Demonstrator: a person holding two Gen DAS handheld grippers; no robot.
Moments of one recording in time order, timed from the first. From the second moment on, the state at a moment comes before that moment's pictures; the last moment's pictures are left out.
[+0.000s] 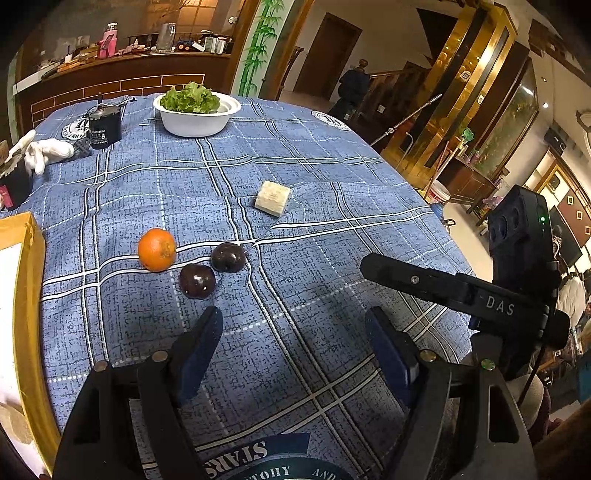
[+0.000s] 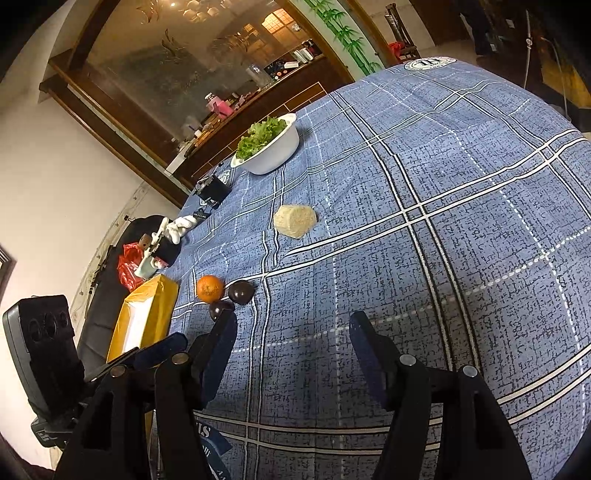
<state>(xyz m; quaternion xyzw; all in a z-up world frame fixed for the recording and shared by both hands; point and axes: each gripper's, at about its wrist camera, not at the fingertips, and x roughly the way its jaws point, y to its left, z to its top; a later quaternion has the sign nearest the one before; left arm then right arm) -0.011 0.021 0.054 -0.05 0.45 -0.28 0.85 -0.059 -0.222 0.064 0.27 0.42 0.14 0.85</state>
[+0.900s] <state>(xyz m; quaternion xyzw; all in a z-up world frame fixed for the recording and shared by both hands) -0.055 0.154 0.091 -0.14 0.46 -0.10 0.87 -0.057 -0.217 0.087 0.22 0.40 0.15 0.88</state>
